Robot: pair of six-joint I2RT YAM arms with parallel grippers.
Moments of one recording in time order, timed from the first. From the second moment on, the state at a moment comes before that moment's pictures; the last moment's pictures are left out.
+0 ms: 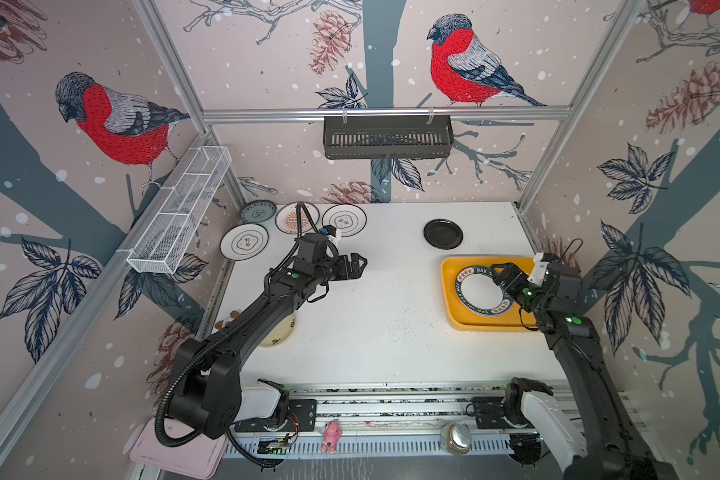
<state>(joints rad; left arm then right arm) -0.37 1.33 0.94 -0.24 0.29 -0.45 -0.10 0.84 0.67 -0.38 -0.31 0.61</state>
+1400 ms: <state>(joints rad) 0.12 1.61 1.01 -0.31 0.14 -0.55 0.63 1.60 0.96 0.29 -0.24 0.72</state>
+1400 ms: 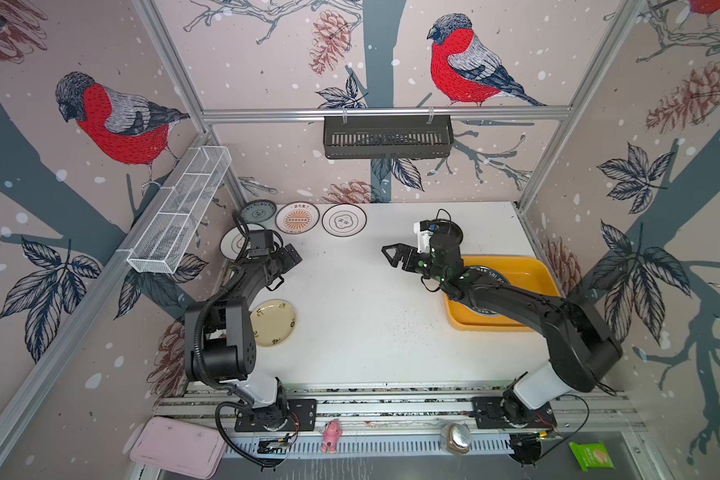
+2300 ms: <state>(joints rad) 0.19 2.03 1.32 -0.06 0.33 -0.91 0.76 1.64 1.05 0.36 -0.33 0.63</state>
